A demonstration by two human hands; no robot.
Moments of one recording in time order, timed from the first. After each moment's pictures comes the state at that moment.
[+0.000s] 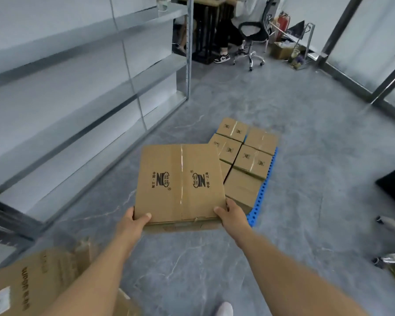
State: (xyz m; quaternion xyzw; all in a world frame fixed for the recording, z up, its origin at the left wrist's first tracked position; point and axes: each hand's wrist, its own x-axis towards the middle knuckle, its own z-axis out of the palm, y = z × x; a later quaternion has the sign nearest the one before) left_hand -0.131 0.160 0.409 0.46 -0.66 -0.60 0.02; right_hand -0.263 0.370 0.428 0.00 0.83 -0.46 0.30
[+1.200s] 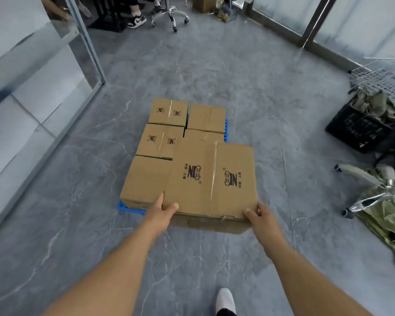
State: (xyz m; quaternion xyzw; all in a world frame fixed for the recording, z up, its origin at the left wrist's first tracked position) left_hand -0.477 0.268 0.253 0.27 -0.77 -0.53 -0.22; right_hand -0.481 0.520 0.268 0.25 0.80 -0.52 0.18
